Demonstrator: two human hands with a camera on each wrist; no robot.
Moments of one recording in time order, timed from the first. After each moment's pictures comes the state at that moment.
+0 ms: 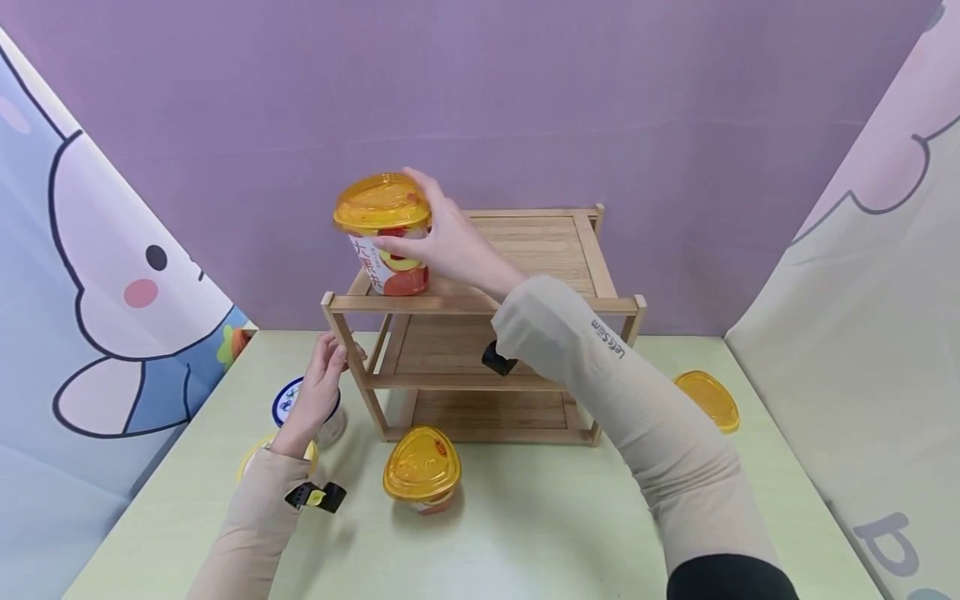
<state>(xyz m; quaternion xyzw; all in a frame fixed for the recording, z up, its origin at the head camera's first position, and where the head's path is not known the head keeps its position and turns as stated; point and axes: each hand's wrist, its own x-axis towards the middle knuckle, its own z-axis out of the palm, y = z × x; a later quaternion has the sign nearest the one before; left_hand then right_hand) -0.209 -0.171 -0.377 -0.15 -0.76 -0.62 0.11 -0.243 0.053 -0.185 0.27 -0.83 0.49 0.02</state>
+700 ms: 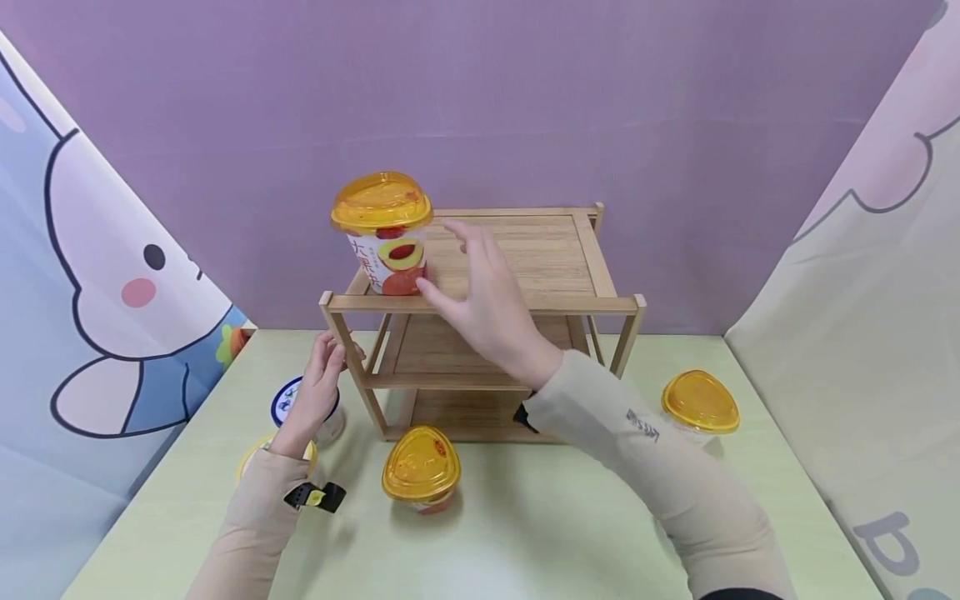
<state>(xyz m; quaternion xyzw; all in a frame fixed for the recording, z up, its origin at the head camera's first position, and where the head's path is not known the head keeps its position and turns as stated) -0.190 -0.163 -0.352 -0.13 -0.76 -0.63 0.10 -0.189 0.077 -0.229 0.30 -0.81 0.42 0.26</state>
